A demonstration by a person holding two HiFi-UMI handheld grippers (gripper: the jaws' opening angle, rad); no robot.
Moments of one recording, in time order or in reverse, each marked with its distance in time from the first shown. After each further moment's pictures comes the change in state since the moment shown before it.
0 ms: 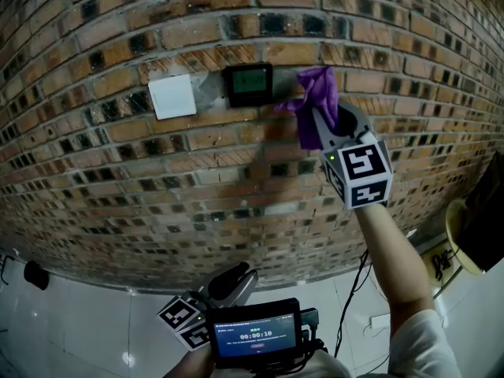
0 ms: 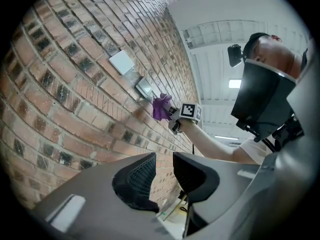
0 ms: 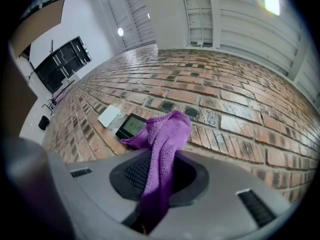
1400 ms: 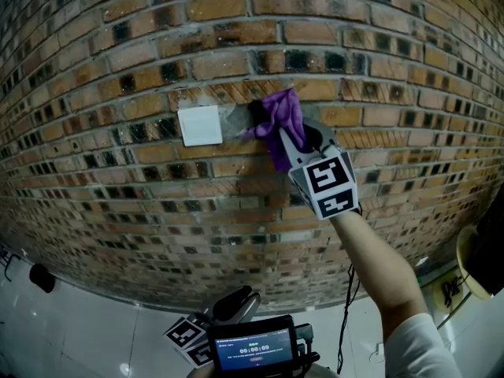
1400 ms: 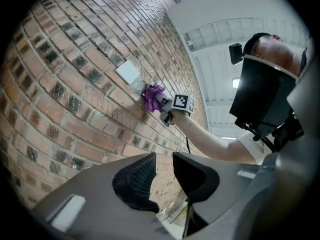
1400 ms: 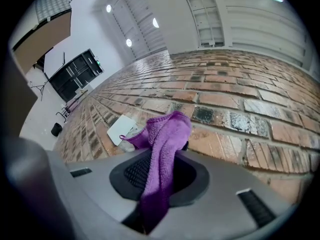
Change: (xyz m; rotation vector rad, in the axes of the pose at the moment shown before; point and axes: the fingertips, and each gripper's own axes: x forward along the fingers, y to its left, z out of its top) left arm -0.021 0.013 0.009 0.018 -0.041 0.077; right arm 0.066 0.076 0.043 -0.004 -0.094 0.161
